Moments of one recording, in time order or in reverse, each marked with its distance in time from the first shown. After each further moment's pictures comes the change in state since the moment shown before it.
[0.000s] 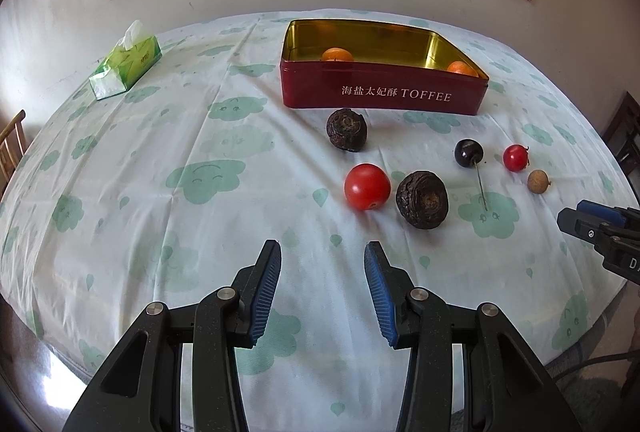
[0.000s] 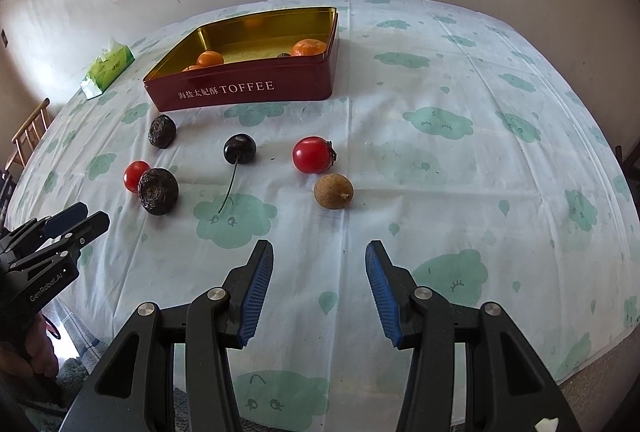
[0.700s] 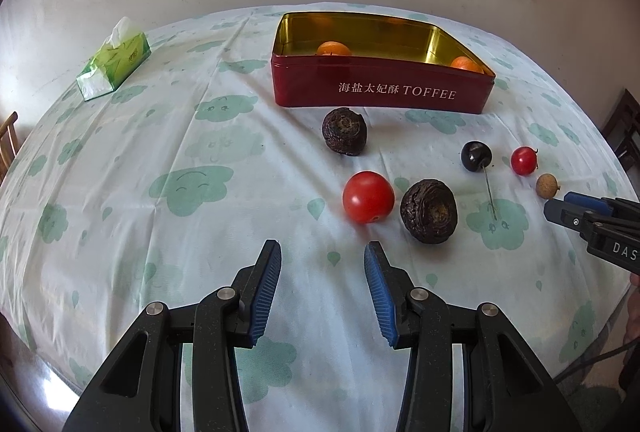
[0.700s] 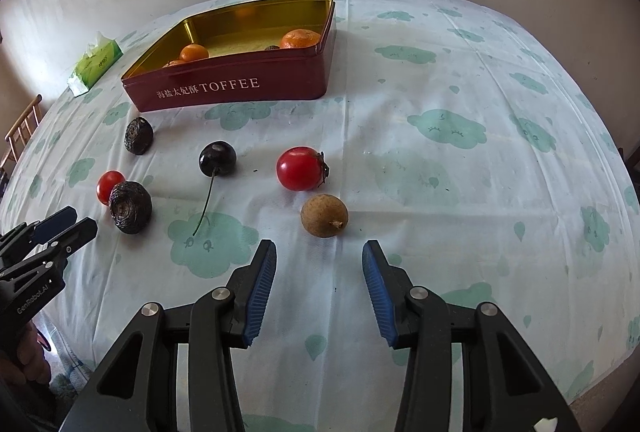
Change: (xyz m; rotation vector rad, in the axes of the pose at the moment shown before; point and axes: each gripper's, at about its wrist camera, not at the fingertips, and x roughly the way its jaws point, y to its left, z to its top) left arm 0.019 -0.002 0.010 0.012 0.021 -0.014; right arm 0.031 -0.005 0.019 -0.009 0.031 -0.013
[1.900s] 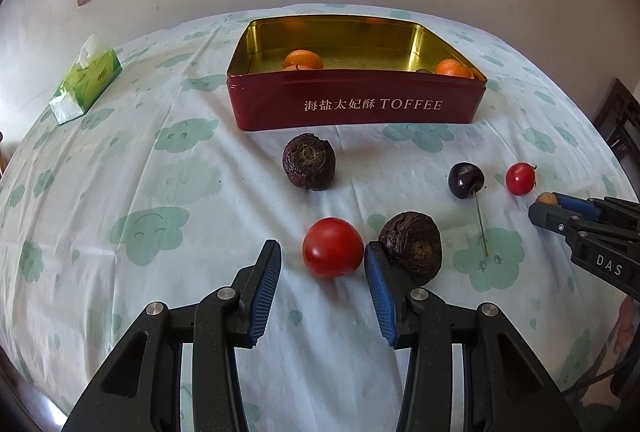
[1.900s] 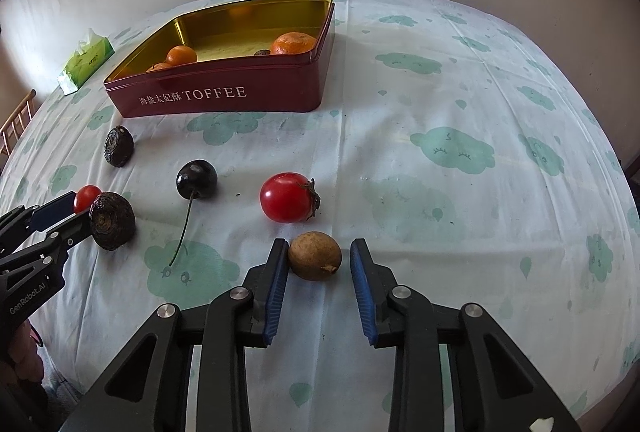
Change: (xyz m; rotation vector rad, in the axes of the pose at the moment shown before) left arm 0.025 -0.019 0.025 0.037 0.004 -0.034; right arm 0.017 -0.003 0.016 -0.031 -0.009 -0.020
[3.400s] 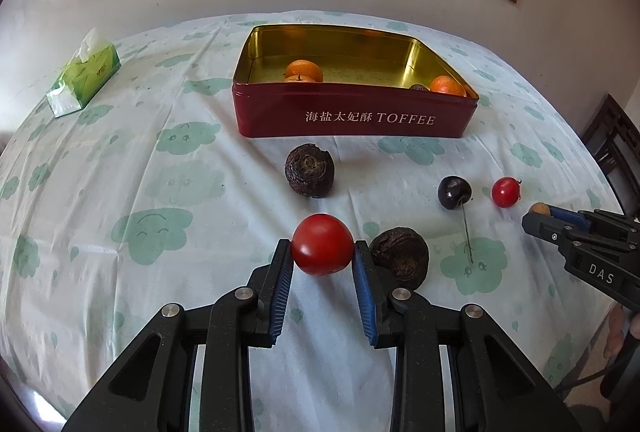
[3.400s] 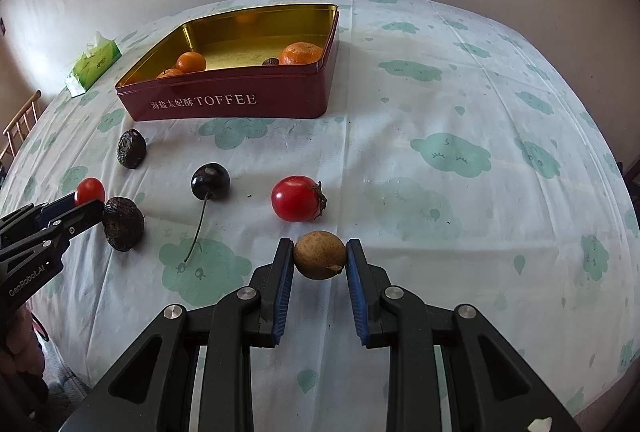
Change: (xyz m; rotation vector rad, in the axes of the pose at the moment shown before) left arm -0.012 0.009 0.001 -0.032 -0.023 -0.052; right arm -0.014 0.003 -0.002 -0.007 -0.018 0.012
